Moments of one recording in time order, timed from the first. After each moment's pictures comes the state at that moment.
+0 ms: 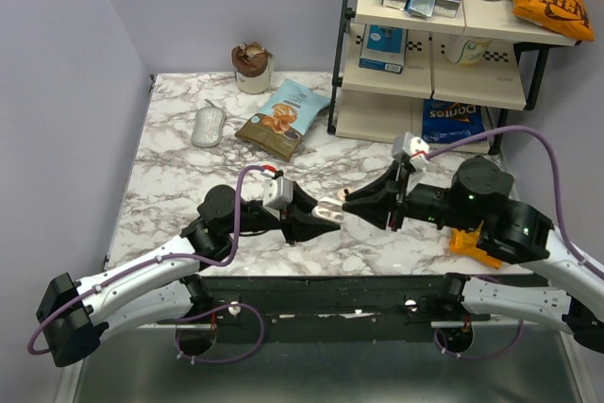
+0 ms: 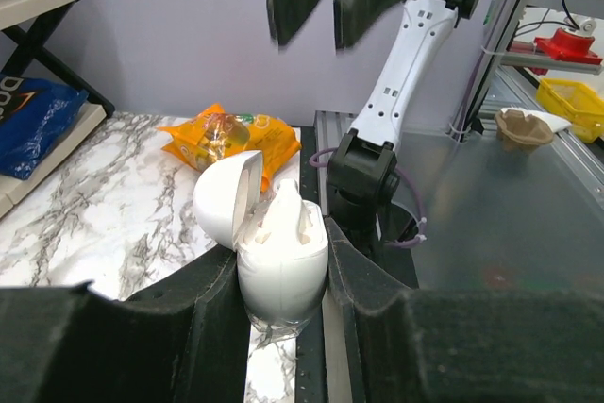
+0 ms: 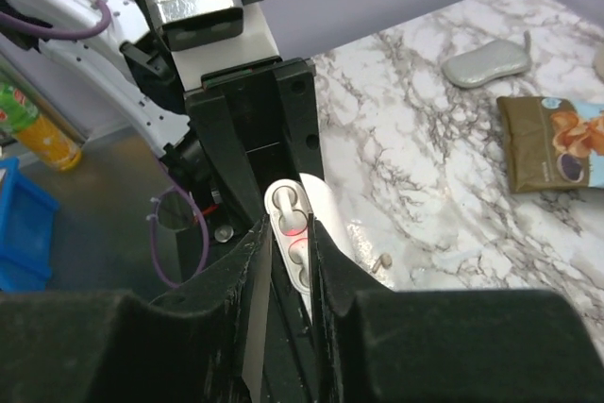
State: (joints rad) left arm -0.93 0.88 0.58 0.54 0.62 -0.24; right arm 1.06 0.81 1.17 -0.44 -0.18 0.12
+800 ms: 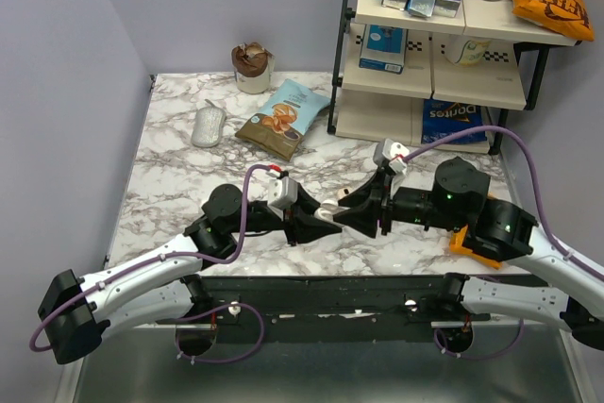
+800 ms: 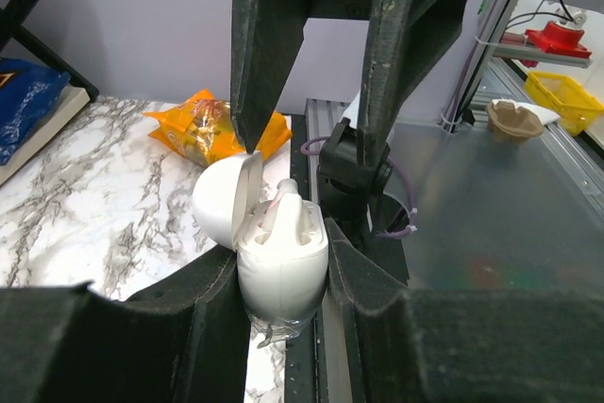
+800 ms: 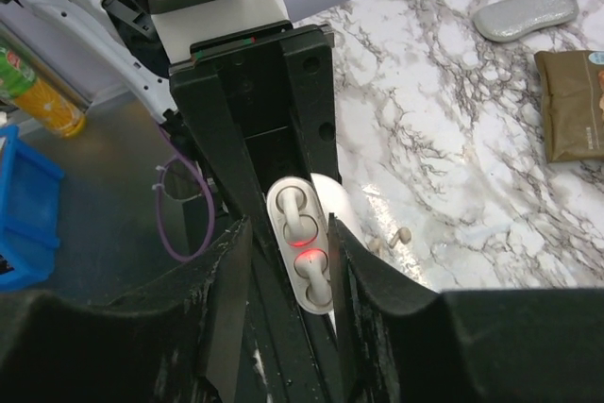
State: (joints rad) left arm -0.94 0.90 0.58 0.53 0.64 -0.26; right arm 1.06 0.87 1.13 -0.43 -0.22 0.14
